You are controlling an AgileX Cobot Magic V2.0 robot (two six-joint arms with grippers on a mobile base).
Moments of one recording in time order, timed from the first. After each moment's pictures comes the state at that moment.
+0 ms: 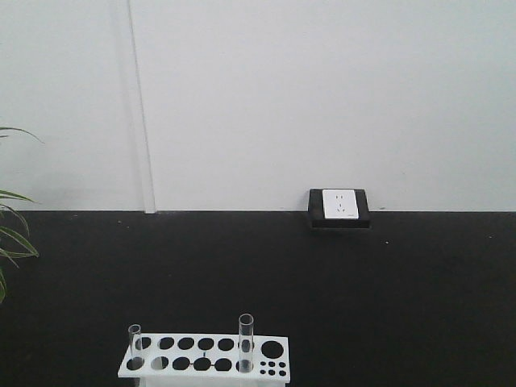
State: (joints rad) left arm -0.03 0.81 -0.58 0.05 0.09 -0.06; right arm 0.01 0.67 -0.49 -0.03 0.15 0.05
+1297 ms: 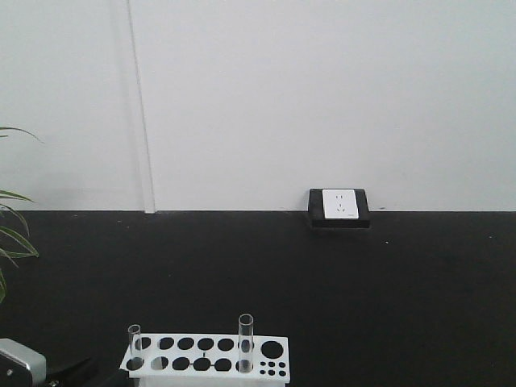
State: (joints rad) left arm -0.16 1.52 -0.33 0.34 -0.88 -0.29; right arm 0.01 0.69 -0.49 -0.03 0.20 0.05
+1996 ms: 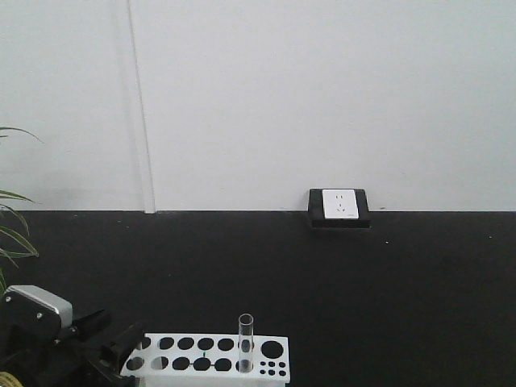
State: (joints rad) left arm -0.16 1.56 -0.54 0.39 -0.74 -0.29; right arm 0.01 0.70 -0.49 -0.03 0.23 0.05
